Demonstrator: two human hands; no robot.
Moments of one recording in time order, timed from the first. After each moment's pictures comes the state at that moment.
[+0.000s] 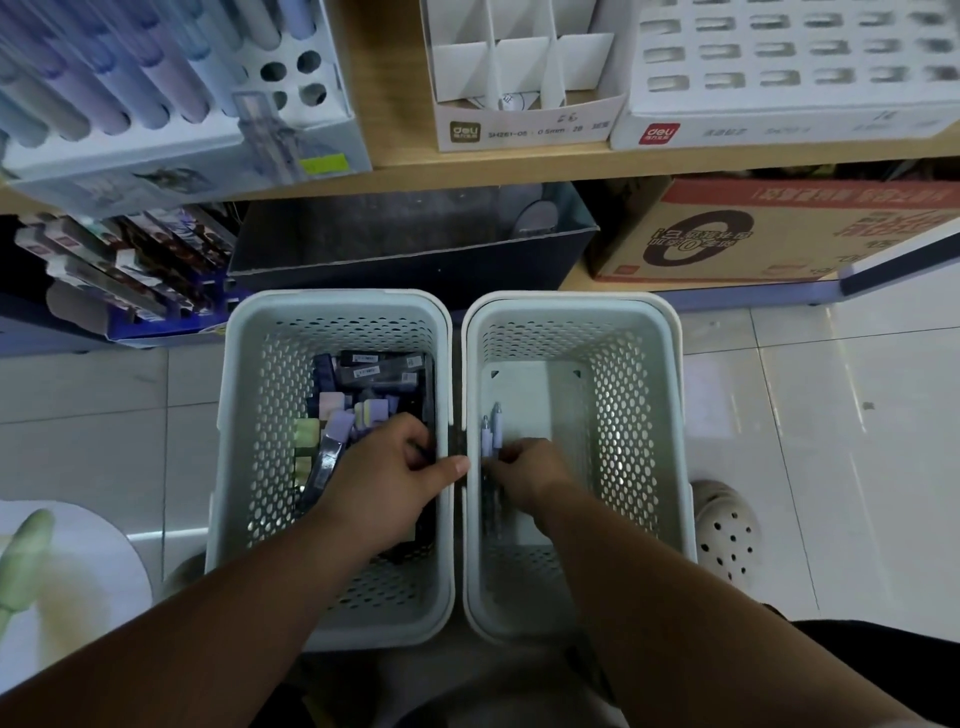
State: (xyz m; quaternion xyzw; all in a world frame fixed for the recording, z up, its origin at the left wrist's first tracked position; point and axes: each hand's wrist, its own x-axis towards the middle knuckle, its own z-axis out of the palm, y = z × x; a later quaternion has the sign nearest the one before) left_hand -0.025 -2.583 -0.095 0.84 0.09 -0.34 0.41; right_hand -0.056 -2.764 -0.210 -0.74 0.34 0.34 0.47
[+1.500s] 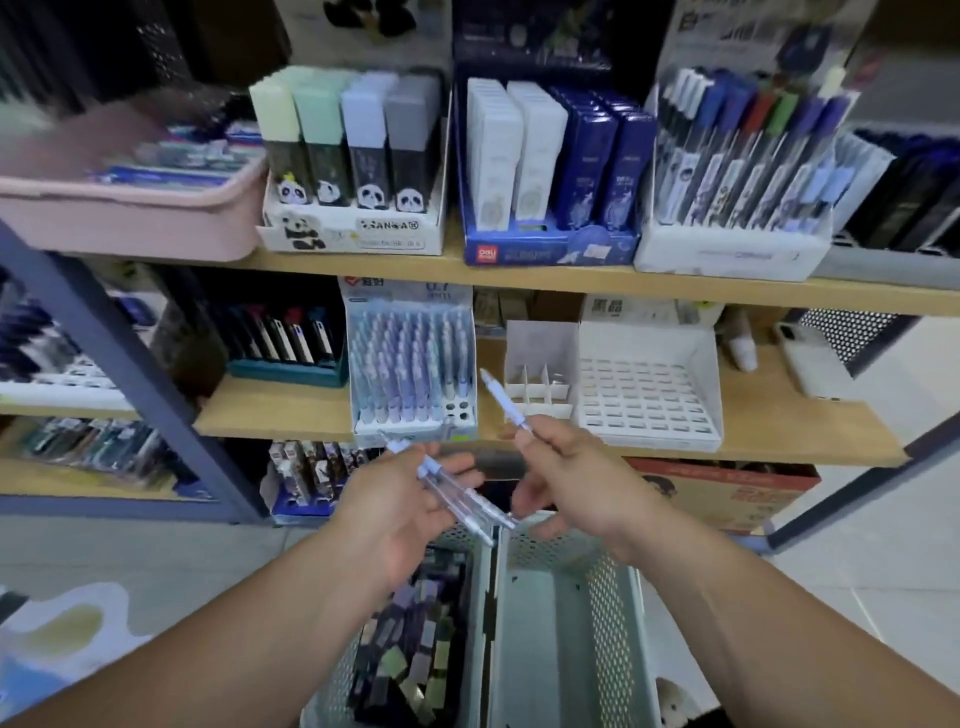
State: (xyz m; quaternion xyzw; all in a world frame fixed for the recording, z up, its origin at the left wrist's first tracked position) left_hand -0.005 -2.569 0.176 0.48 0.27 -0.16 0.82; right_hand -0.004 -2.747 0.192 -0.79 0.05 0.19 0.57
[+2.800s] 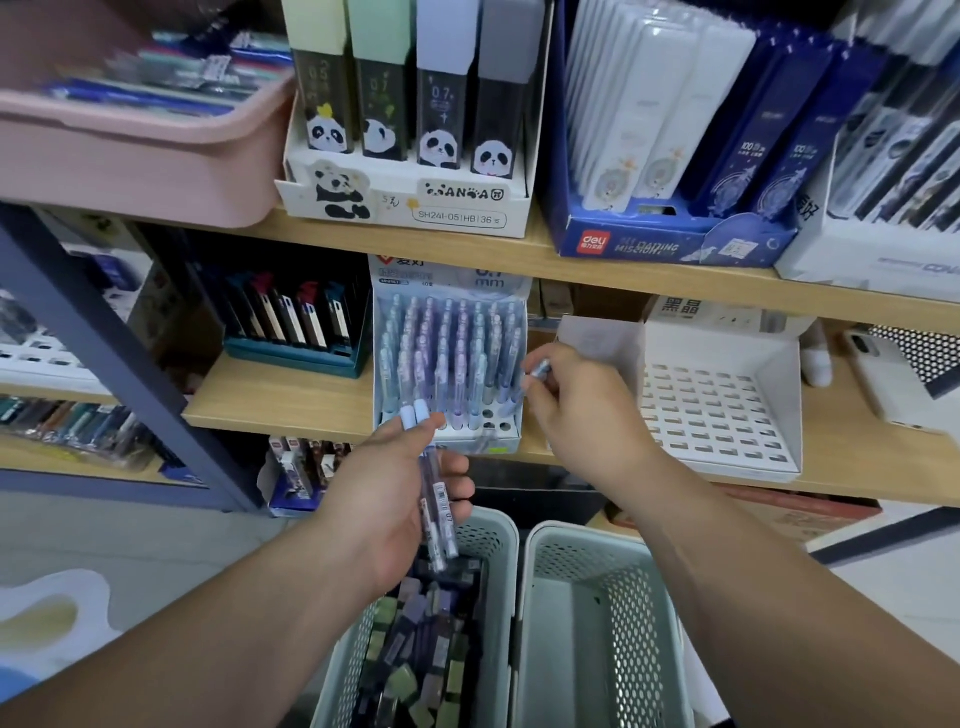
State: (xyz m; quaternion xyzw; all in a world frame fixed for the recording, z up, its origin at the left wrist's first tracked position) left_hand 0.048 -2.525 0.147 0.49 0.26 -0.15 0.82; right_hand 0.105 -2.709 0.157 -0.94 -0.08 -0.07 0.31
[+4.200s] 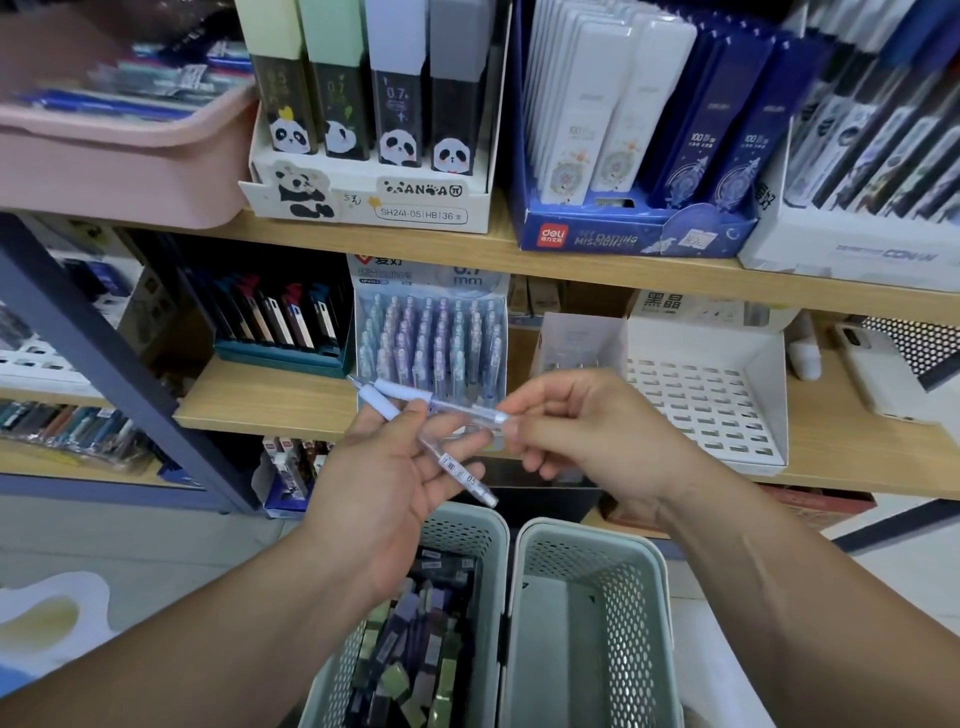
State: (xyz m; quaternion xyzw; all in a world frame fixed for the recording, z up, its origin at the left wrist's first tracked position) left_hand 0.035 -2.545 0.162 0.46 0.15 -0.08 0.87; right_hand 0.066 -2.729 0.197 -0.76 -0.04 0.19 0.62
